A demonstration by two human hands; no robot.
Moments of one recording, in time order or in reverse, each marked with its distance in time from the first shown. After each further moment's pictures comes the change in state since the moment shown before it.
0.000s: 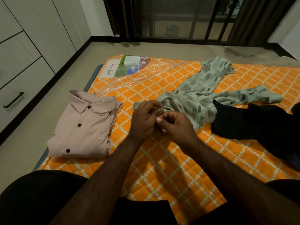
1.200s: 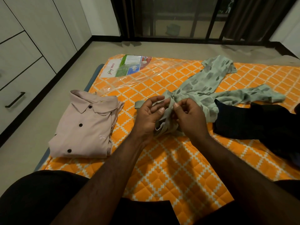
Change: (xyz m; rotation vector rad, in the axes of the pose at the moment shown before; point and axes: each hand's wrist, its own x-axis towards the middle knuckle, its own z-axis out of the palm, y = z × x) left_hand 0.002 0.017 0.007 -0.867 -0.121 -0.533; right_hand 0.019 0.000 -0.023 -0.221 0.330 -0.077
